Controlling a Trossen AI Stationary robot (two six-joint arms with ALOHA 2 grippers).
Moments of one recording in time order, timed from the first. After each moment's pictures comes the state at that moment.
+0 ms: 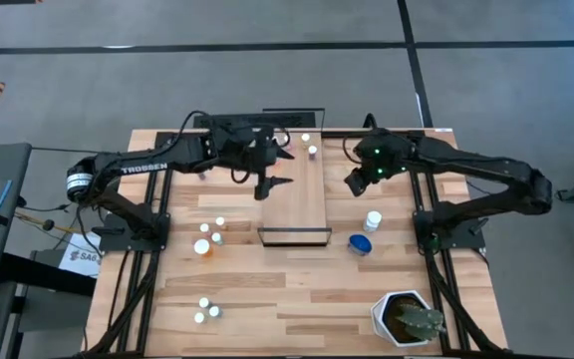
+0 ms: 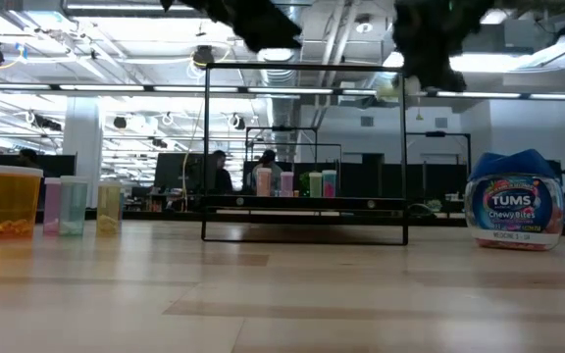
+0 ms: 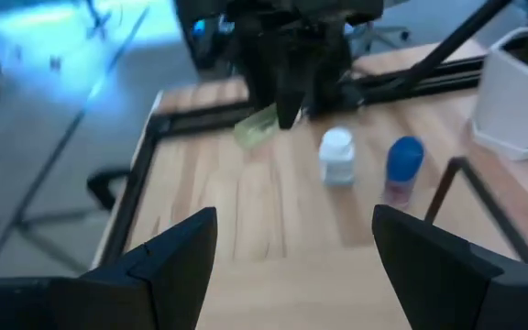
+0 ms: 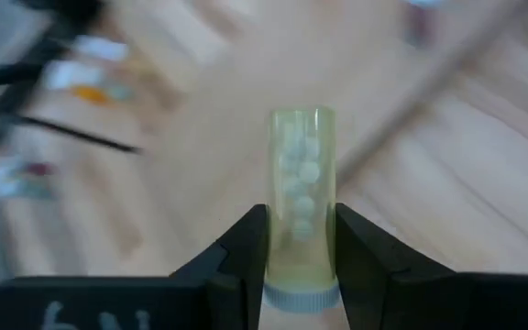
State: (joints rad) left arm 0.27 1.45 1.26 -0.21 0.23 0.31; right arm -0.33 1.15 1.06 -0.74 -0.12 0.55
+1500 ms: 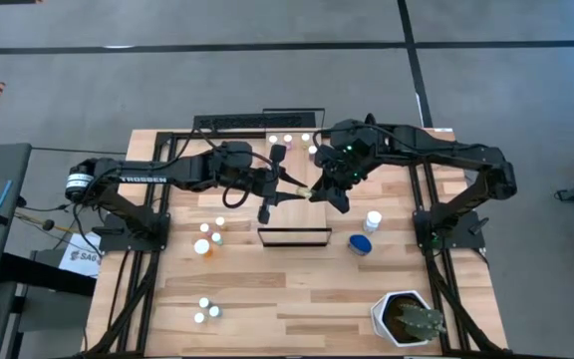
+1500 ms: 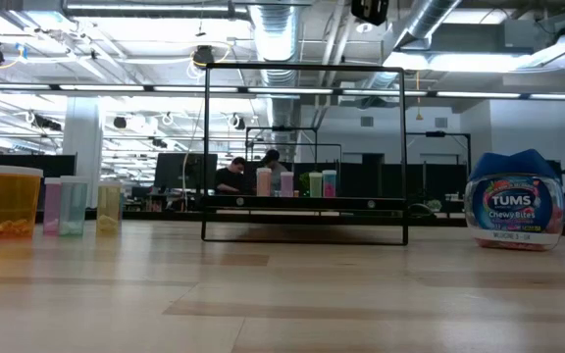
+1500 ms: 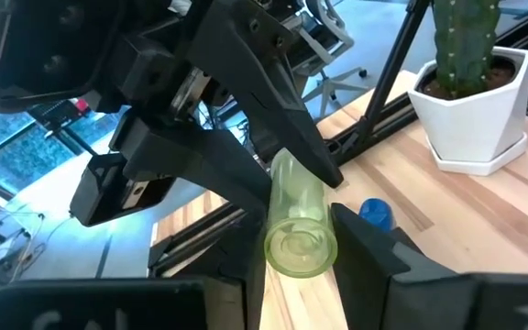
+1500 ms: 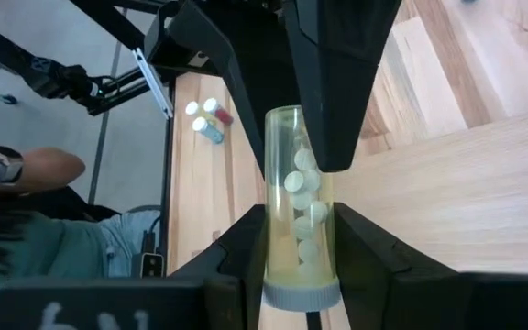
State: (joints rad) left arm 0.10 1.45 1.25 -0.04 0.20 0.57; right arm -0.15 1.49 1.64 -0.86 -0.37 0.30
